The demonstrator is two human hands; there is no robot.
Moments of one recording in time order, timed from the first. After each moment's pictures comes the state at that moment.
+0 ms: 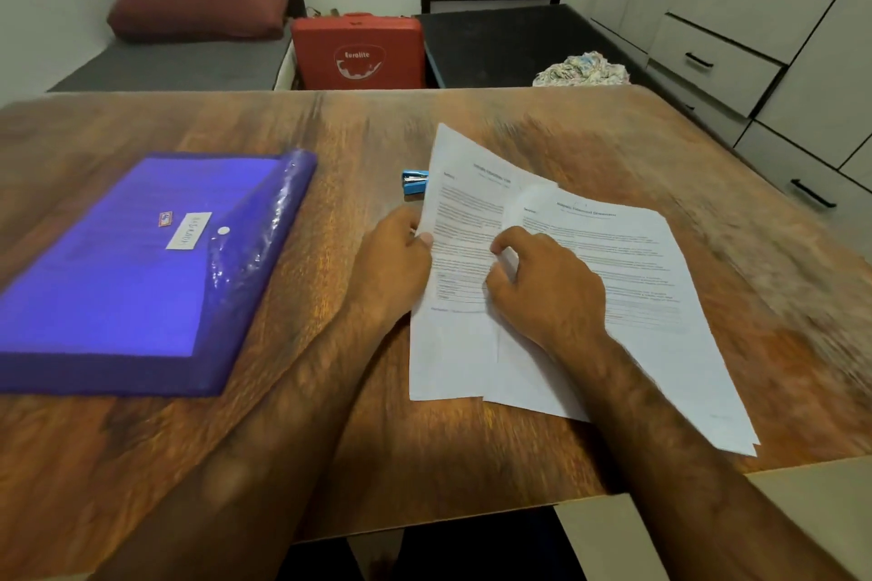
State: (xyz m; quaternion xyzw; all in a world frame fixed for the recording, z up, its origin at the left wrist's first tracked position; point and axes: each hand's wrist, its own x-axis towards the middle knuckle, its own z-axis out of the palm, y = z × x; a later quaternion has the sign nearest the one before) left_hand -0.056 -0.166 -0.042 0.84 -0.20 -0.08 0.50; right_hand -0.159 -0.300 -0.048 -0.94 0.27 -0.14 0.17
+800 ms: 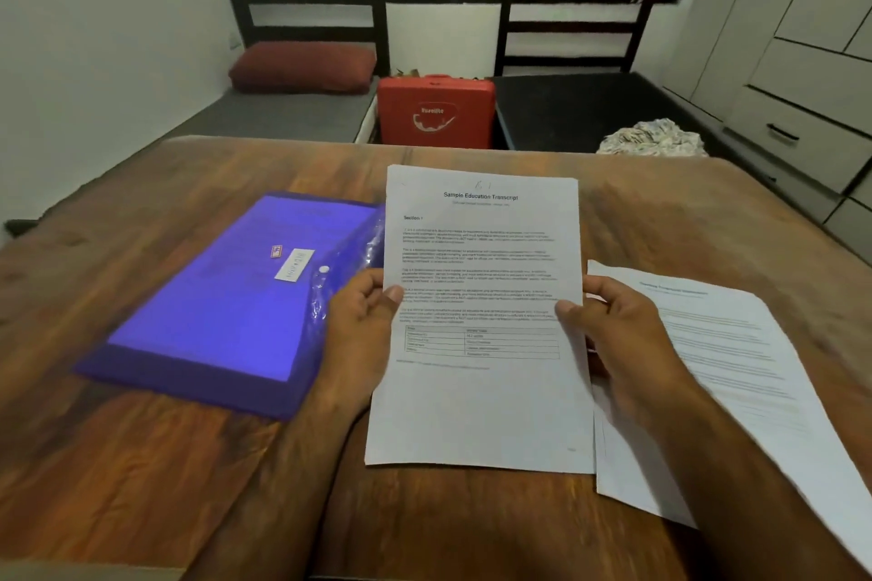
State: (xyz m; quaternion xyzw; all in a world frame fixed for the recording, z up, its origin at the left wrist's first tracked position) left_hand -0.049 -0.060 -0.038 0.68 -0.08 -0.04 0.72; right_hand -0.154 -0.279 -0.019 -0.65 0.25 -0.15 0.71
